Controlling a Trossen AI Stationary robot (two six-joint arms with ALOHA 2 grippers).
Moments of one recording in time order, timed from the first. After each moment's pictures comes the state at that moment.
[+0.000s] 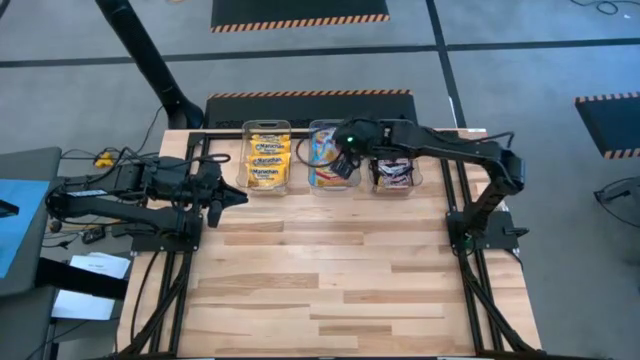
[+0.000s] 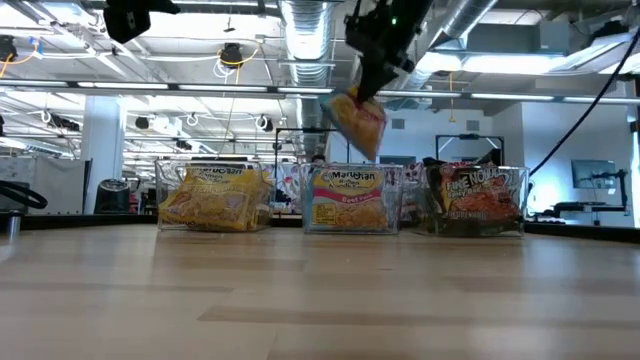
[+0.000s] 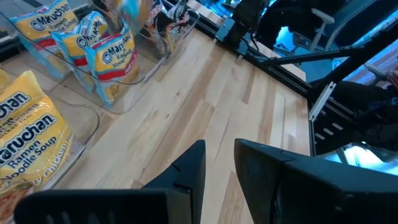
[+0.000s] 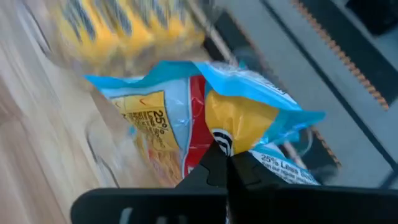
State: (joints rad) left arm 0.00 0.67 0.91 -0.63 -0.12 -0.55; right arm -0.28 1.67 1.60 -0.78 0.37 0.08
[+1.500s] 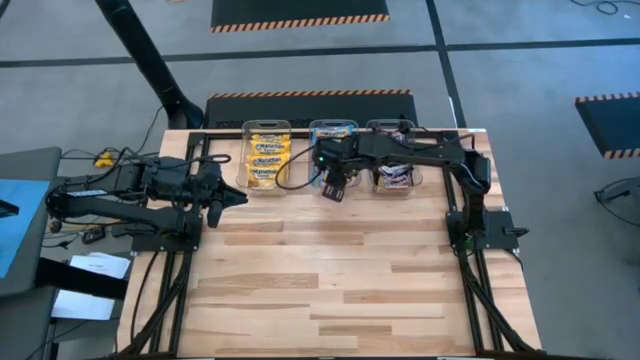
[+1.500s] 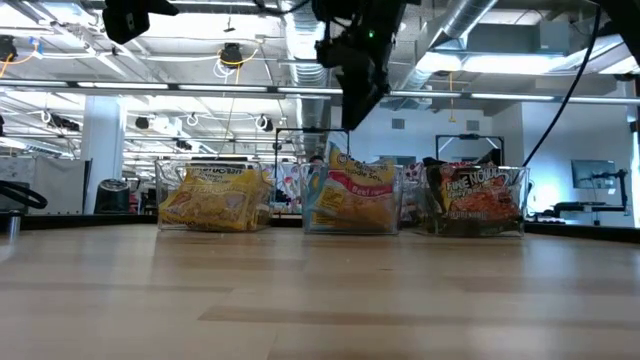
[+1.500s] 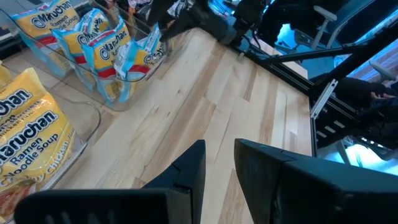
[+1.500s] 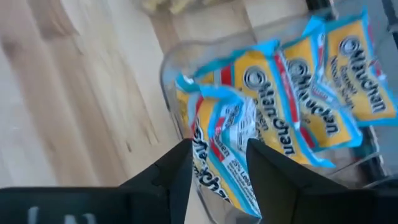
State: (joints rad) left arm 0.00 0.67 0.91 -0.64 -0.12 -0.55; right arm -0.21 1.93 1.81 -1.05 0.20 0.08
